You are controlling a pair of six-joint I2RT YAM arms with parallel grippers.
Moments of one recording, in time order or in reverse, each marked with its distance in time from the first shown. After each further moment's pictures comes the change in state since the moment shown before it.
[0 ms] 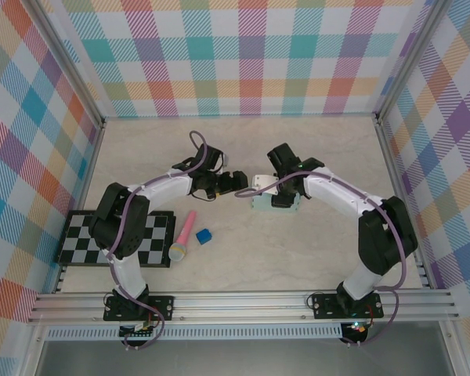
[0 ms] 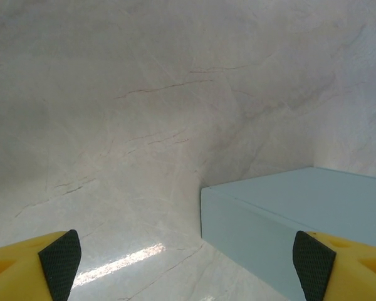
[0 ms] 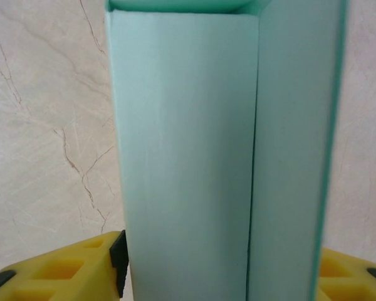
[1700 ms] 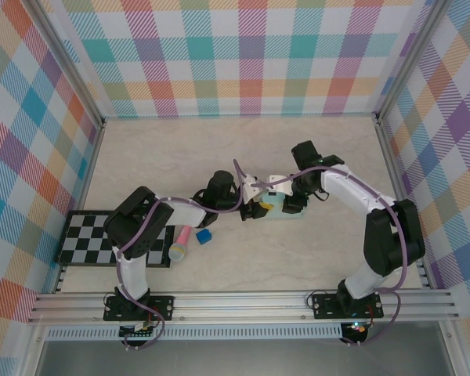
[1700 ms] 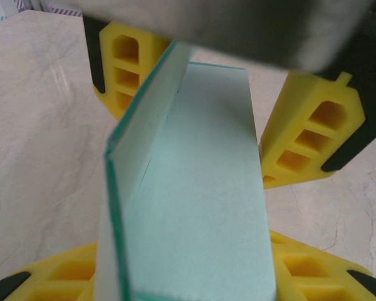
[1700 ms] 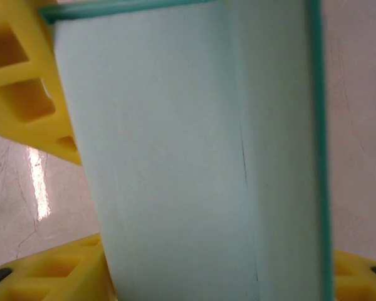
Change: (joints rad) left arm -0.187 0.072 -0.322 0.952 0.258 0.851; right arm -0.172 -0.046 -0.059 -0.067 -0.341 -0.120
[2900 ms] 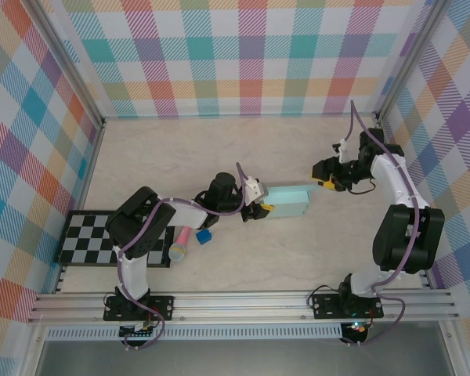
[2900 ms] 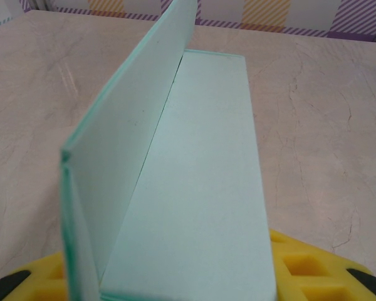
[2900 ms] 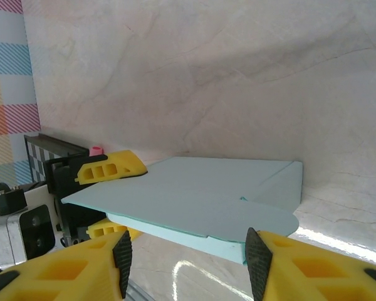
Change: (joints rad) left arm -0.013 0.007 -0.005 0.000 -0.041 0.037; right arm -0.489 -0.010 0.123 -0.201 -0.478 1.163
